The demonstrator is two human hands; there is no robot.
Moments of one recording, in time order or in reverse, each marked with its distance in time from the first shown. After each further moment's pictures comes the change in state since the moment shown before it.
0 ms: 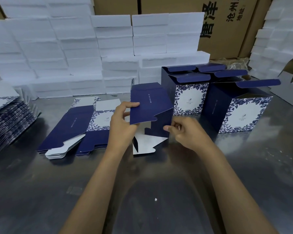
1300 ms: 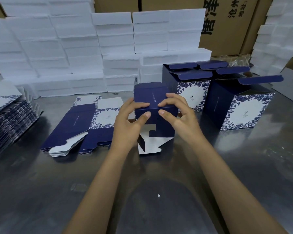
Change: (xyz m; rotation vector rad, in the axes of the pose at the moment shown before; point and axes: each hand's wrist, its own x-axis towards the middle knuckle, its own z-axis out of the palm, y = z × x) left_hand -0.008 0.005 0.002 0.033 -0.045 0.075; right_hand -0.010 -0.046 0.004 0.574 0.201 -0.168
